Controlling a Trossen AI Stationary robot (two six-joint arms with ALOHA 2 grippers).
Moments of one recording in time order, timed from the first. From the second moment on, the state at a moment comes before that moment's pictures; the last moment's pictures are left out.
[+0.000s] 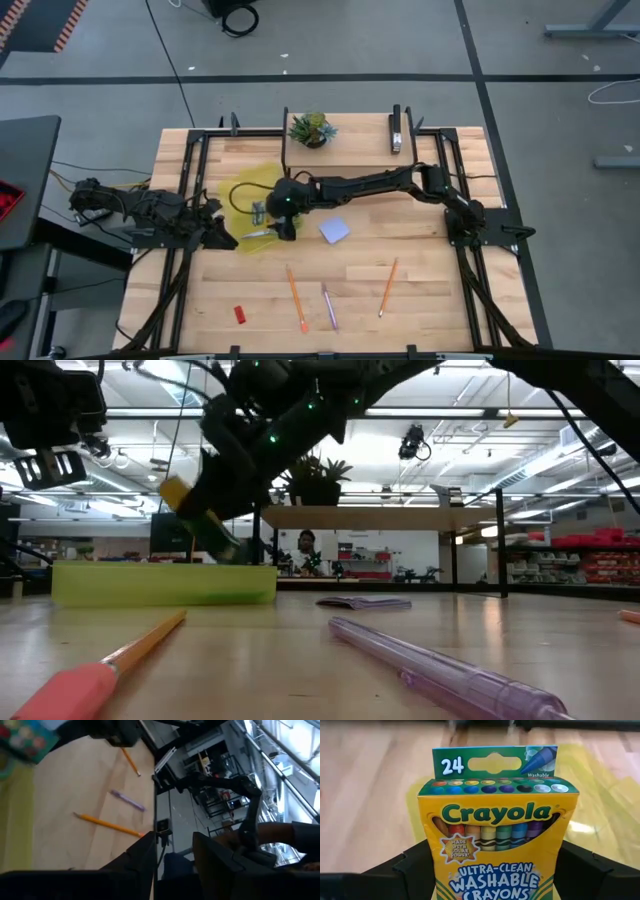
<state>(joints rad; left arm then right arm) -0.26 0.16 0.22 -0.24 0.16 -1.04 -0.05 2.27 1.83 -0.26 -0.08 -0.10</state>
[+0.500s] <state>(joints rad) -0.26 0.17 0.22 -0.25 0.16 -1.04 -0.11 2.27 1.81 -0.27 -0.15 -0.34</state>
